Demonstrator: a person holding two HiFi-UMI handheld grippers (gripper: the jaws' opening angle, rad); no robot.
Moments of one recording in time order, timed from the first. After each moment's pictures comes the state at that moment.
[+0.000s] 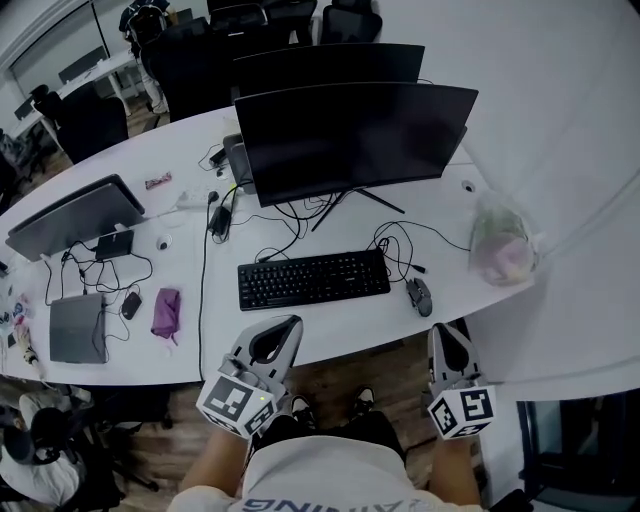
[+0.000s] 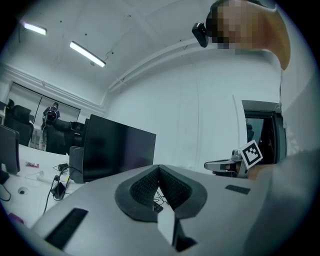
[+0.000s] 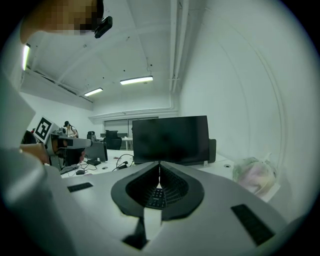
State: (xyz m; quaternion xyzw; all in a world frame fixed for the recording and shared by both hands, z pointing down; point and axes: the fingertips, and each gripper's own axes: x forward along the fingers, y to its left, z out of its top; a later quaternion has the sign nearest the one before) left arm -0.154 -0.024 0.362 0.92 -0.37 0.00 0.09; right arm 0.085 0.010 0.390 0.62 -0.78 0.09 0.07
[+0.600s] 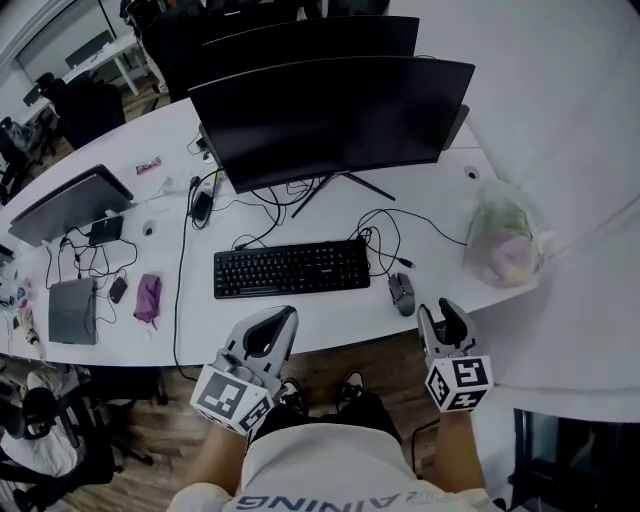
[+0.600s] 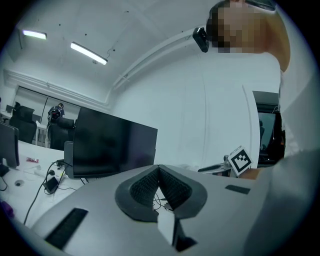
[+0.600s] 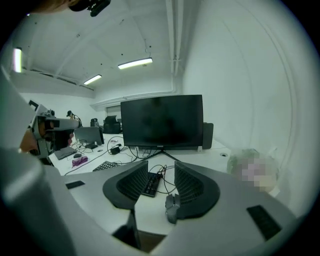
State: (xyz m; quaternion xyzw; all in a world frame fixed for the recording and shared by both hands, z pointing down) left arm -0.071 -0.045 0.372 0.90 -0.41 0.02 0.10; right arm 0.173 -0.052 0.448 0.59 -0.78 0.14 0.15
